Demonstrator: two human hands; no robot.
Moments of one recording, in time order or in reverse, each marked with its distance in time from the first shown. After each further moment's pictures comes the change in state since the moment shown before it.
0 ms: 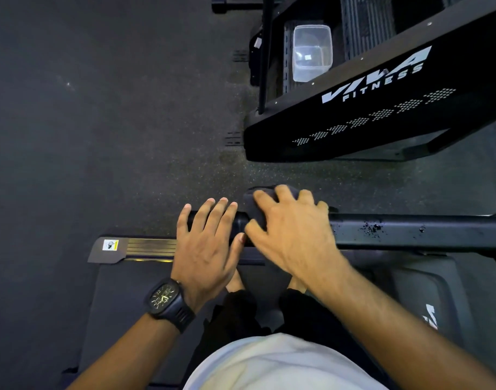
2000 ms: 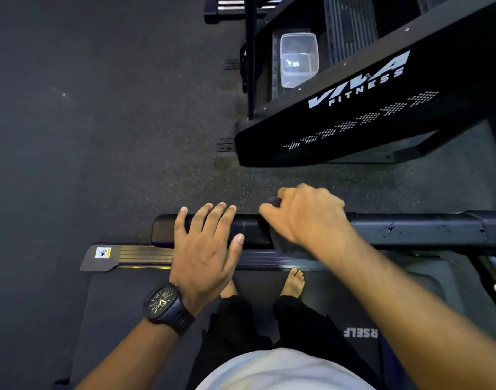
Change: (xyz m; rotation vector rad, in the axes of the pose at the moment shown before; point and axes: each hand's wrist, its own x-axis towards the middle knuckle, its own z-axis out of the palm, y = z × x) left_hand 0.008 0.041 0.004 -0.020 0.037 -0.017; right_hand 0.023 0.062 -0.007 0.009 -0.133 0.216
